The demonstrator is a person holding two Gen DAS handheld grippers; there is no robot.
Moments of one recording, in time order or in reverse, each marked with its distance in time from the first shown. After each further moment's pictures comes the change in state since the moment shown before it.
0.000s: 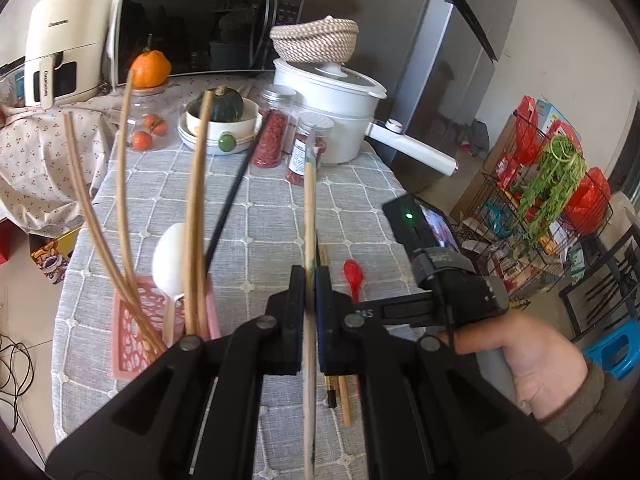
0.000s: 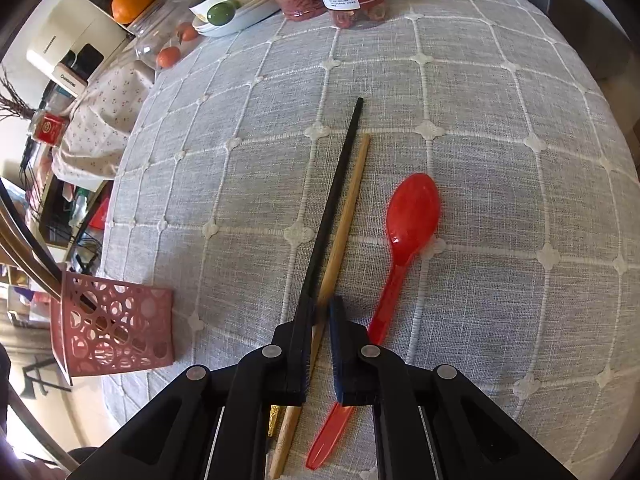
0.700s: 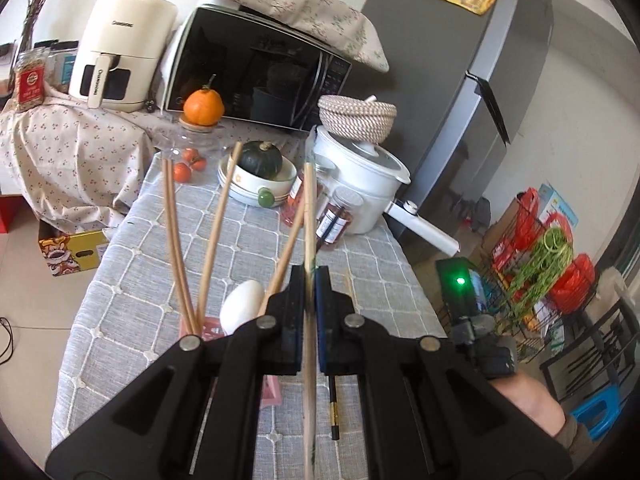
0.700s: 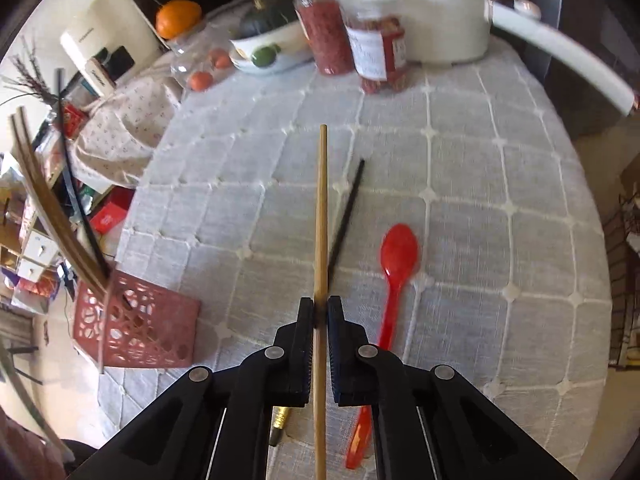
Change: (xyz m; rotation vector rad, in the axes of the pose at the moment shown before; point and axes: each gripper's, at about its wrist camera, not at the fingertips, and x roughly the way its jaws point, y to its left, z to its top) left arm -0.043 0.047 0.017 -0.185 -0.200 -0.019; right arm -0.045 0.035 -0.006 -0.123 -0.180 -0.068
